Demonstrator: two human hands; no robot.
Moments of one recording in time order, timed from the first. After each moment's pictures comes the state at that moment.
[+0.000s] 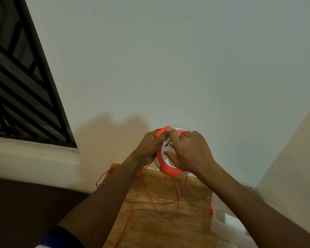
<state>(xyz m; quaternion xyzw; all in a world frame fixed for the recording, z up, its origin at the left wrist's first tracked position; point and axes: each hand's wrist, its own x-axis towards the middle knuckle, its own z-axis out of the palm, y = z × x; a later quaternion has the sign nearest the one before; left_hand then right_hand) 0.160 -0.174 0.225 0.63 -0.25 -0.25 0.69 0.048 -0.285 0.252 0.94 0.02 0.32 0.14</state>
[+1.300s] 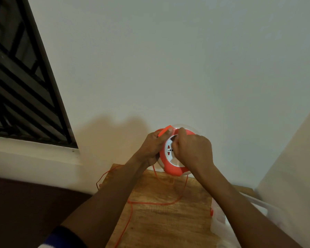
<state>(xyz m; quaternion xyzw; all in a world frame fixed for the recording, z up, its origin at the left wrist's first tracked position) 0.157 -0.181 0.223 0.63 -0.23 -0.25 0.70 0.051 -0.282 0.256 0.94 -0.13 0.29 0.07</state>
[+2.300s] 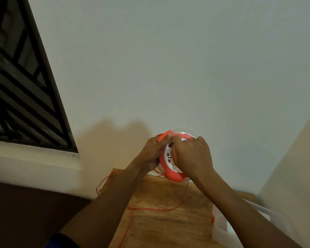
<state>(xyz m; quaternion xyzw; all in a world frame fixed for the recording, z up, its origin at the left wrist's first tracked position) 0.157 -0.179 0.224 0.60 -0.24 -0.27 0.71 0.043 -0.276 0.263 0.95 -0.08 0.28 0.11</state>
